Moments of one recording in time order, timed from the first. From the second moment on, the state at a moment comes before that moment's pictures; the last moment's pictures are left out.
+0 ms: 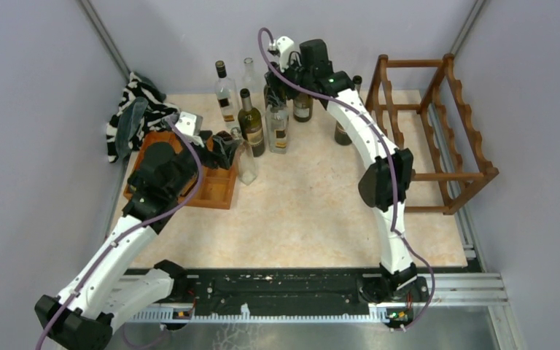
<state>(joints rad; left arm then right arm) -0.46 0.92 0.87 0.02 -0.01 -0.11 0.48 2.18 2.34 -0.62 -0.40 -0.22</state>
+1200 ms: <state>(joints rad) -0.46 0.59 0.58 -0.05 0.11 -0.15 0.15 1.93 1.98 -0.59 -0.21 -0.26</state>
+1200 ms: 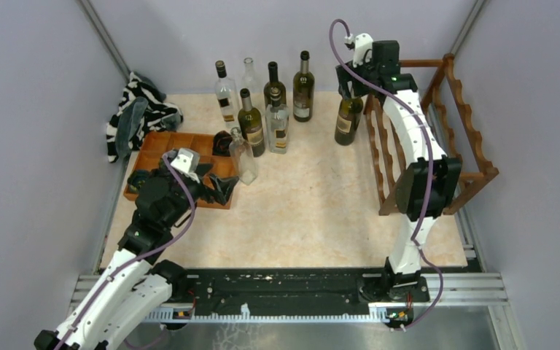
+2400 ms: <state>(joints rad) -0.46 0.72 0.55 0.31 0.68 -0.49 0.42 1.30 1.34 -0.74 -0.57 -0.44</state>
